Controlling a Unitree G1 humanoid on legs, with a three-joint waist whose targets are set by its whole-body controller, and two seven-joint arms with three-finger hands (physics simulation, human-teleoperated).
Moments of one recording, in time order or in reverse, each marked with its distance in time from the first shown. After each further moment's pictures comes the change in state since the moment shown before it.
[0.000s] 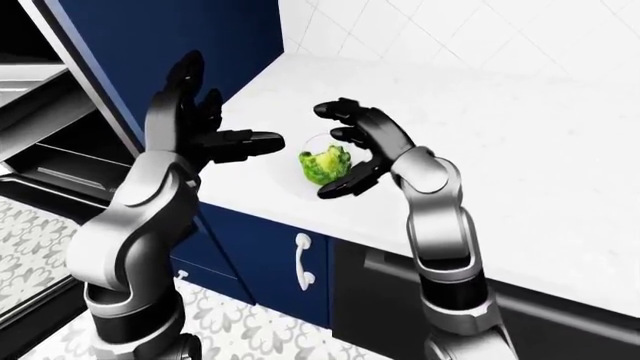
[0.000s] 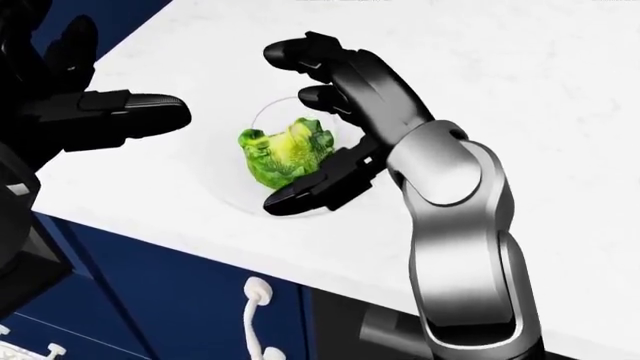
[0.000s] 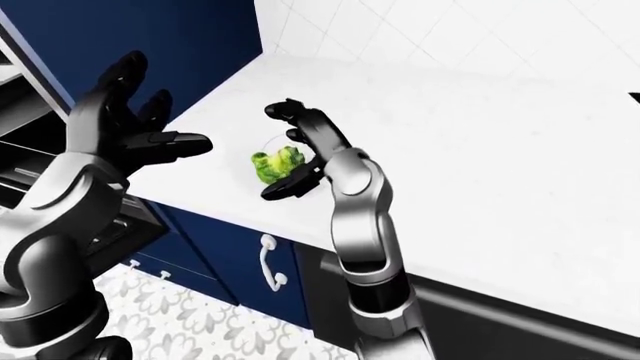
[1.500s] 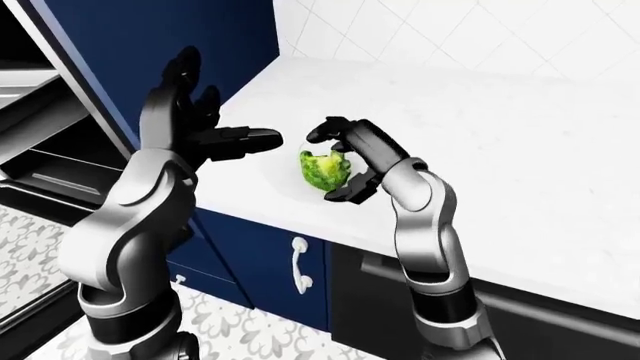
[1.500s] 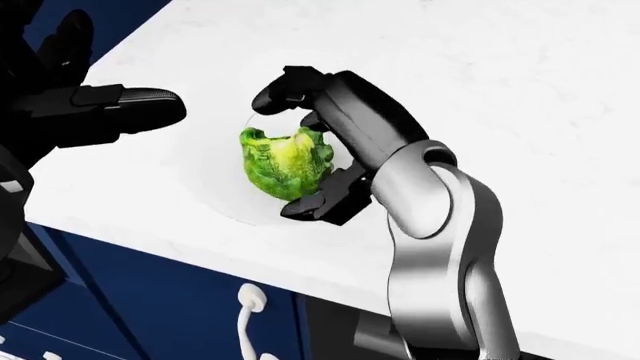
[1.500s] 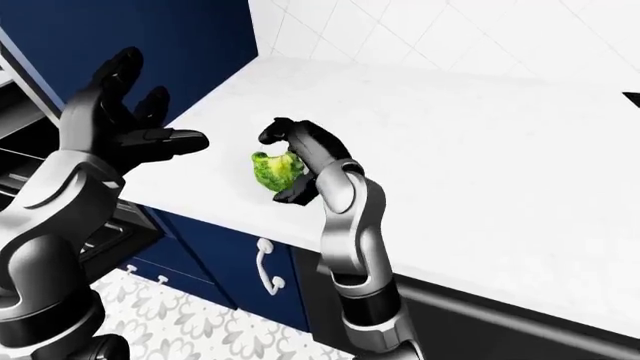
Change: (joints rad) left arm -0.008 0.015 0.008 -0.010 -0.036 0.008 0.023; right arm 0.077 0.043 0.036 0.022 -0.328 -0.246 0.081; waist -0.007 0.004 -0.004
